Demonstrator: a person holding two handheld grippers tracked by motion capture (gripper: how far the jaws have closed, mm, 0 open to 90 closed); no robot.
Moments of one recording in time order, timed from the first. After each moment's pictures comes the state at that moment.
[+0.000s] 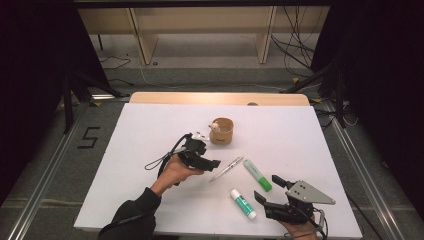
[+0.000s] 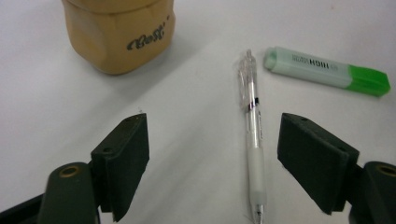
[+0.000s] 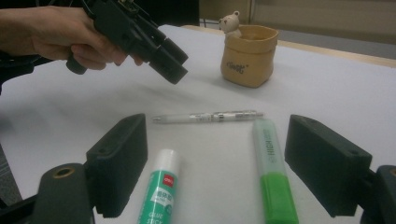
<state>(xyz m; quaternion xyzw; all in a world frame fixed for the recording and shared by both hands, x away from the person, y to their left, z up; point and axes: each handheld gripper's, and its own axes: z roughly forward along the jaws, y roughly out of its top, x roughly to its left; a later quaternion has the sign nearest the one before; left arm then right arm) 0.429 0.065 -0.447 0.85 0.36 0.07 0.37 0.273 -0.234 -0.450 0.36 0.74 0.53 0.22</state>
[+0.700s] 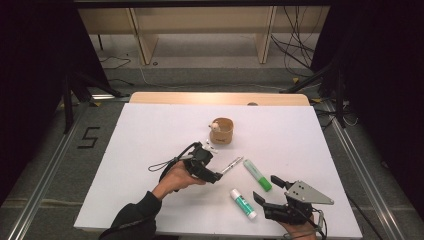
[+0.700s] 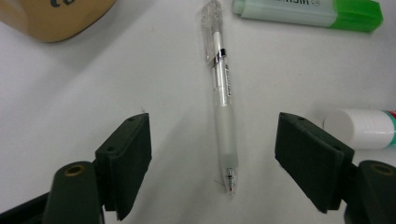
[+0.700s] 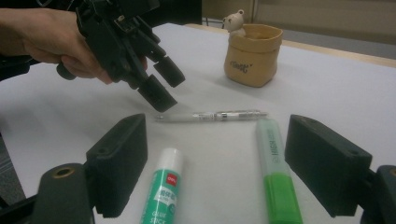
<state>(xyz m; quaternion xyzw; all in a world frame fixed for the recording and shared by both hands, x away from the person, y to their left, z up) 0.413 0.049 -0.455 0.90 0.31 0.05 0.31 0.272 -0.232 -0.450 0.36 0.74 0.52 0.22</state>
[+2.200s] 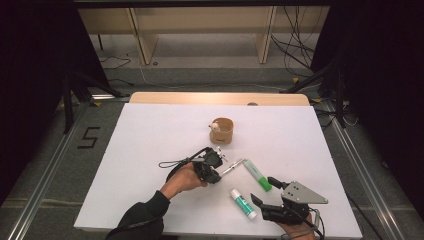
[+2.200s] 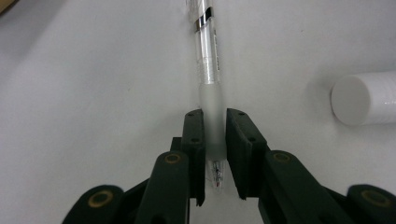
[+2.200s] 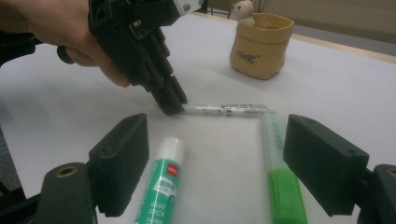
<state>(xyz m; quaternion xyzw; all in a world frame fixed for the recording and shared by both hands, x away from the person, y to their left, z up) 0.411 0.022 -0.465 0.94 0.27 0.05 0.21 0.274 -0.227 -0.456 0.34 0.76 0.51 0.22</state>
